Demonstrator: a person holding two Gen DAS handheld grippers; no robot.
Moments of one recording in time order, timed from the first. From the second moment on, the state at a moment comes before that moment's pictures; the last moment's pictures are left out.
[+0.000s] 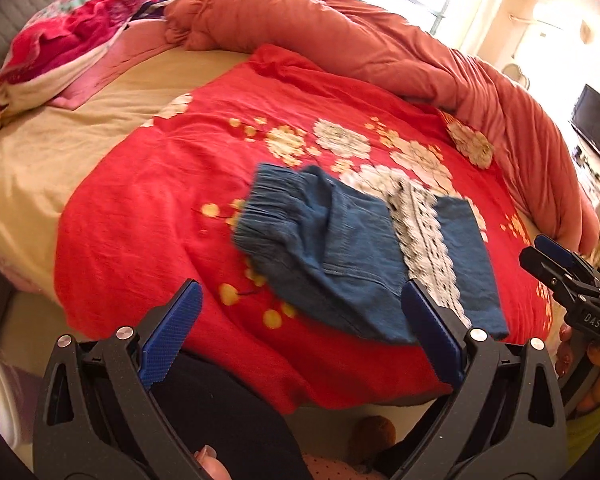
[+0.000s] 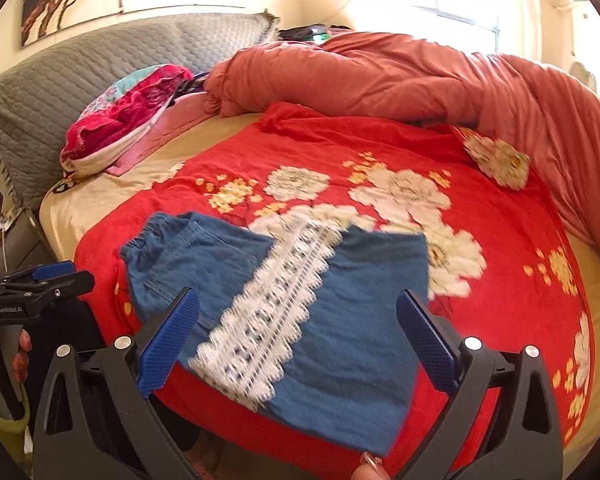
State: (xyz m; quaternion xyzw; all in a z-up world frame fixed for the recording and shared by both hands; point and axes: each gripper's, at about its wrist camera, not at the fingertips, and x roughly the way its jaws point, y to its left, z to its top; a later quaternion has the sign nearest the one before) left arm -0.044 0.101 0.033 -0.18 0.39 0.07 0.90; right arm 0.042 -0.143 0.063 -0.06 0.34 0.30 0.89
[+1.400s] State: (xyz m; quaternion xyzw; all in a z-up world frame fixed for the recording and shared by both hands) left arm 0.013 0.140 -0.041 -0.29 0.42 0.01 0.86; right arm 0.138 0.101 -0.023 -0.18 0.47 0.56 0.65
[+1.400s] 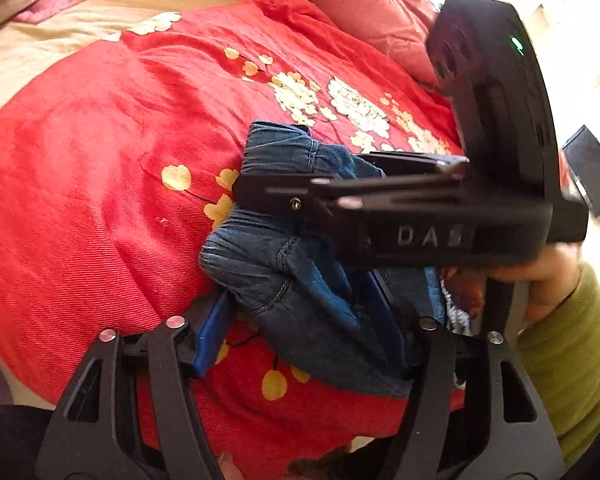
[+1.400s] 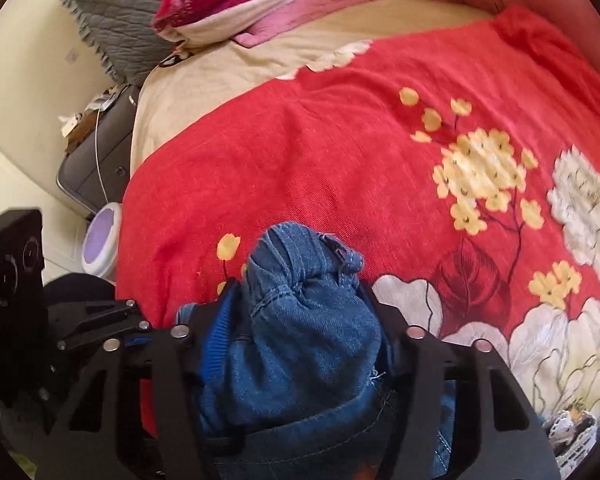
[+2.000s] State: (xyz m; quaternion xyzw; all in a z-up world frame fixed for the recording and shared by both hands) left arm 0.020 0.106 -0.028 -0.35 0.37 -0.11 0.85; right arm 0.162 -0.033 0.052 -0.02 0.39 0.59 0.70
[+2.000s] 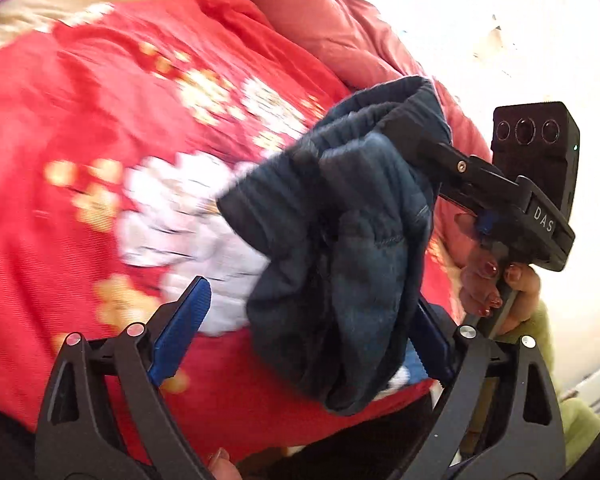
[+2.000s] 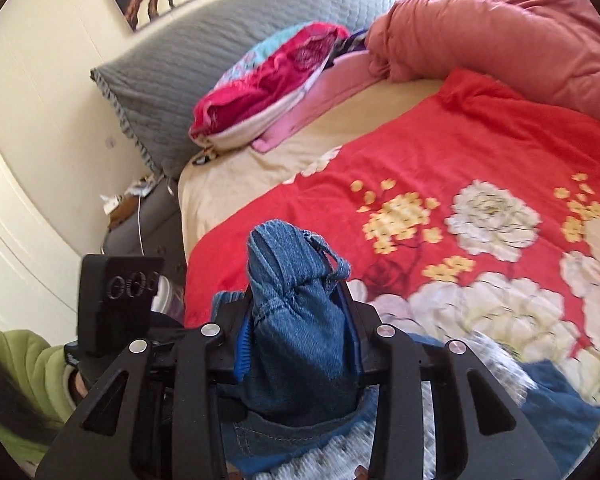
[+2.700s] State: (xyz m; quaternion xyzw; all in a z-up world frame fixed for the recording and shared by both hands) left arm 0.022 -0.032 0.021 -0.14 0.30 -0.30 0.90; right arm 0.153 -0.234 0.010 0.14 0.39 0.44 0.80
